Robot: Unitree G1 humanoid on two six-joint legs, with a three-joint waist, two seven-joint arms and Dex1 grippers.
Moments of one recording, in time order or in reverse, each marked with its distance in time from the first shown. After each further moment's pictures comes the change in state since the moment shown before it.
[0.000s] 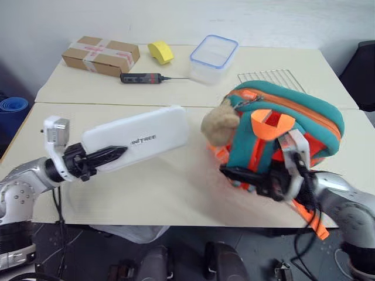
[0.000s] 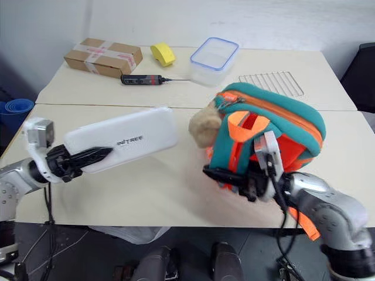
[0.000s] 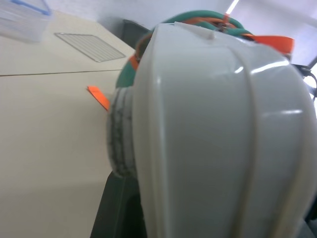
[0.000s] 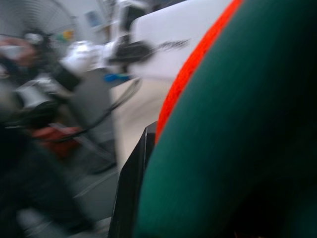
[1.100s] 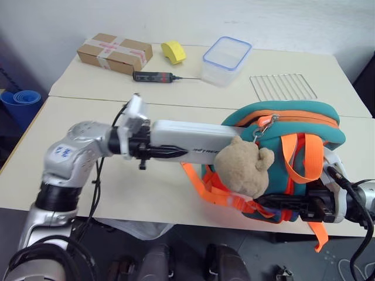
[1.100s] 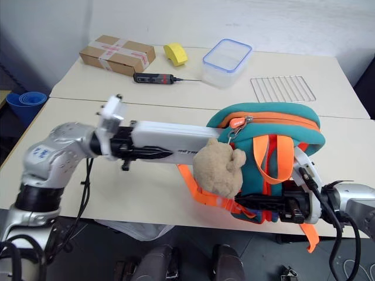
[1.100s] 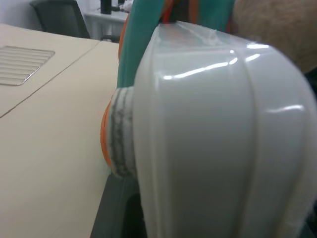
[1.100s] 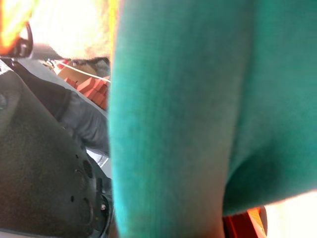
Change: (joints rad) left arm -0.499 -0.198 -0.560 -0.045 0.330 -0.226 -0.033; right arm 0.155 -0.229 -0.156 0.082 -0.011 0.100 0.197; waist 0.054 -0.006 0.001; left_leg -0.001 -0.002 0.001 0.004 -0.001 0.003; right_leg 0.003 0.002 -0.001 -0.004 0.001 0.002
